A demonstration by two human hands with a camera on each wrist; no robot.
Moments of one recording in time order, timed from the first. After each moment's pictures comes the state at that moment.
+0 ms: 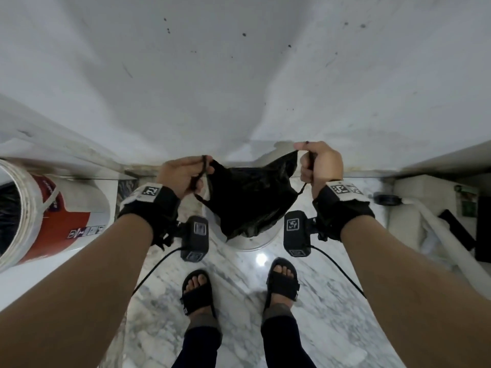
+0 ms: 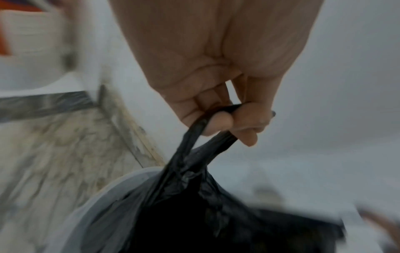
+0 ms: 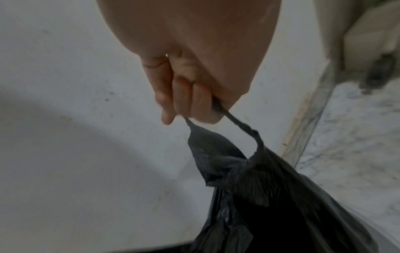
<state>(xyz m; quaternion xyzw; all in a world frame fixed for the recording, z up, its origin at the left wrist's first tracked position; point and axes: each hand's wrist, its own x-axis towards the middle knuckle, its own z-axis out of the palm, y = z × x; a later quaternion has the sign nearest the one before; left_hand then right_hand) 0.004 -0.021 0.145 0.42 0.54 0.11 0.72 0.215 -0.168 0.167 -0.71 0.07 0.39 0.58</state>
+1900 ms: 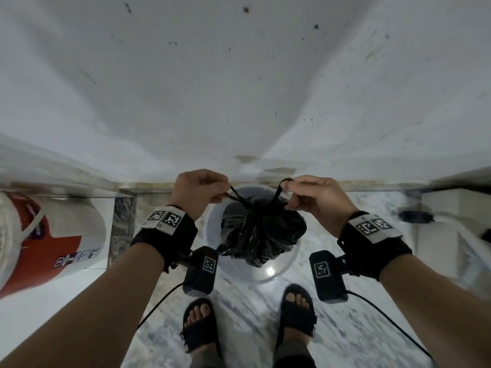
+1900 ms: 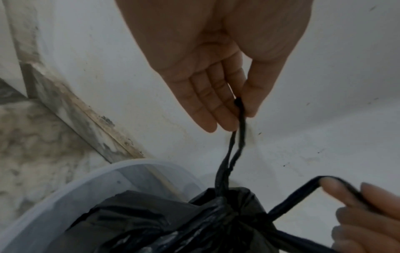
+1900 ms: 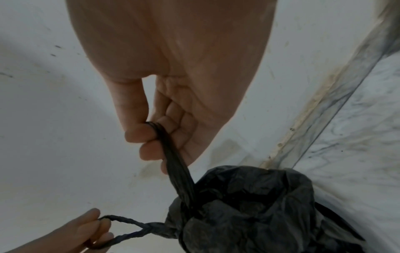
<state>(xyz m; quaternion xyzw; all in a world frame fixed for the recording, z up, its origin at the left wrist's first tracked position) 0.034 -0.014 0.098 0.54 0.53 0.09 0.65 0.220 -0.175 0.110 -0.65 -0.07 0.56 0.52</state>
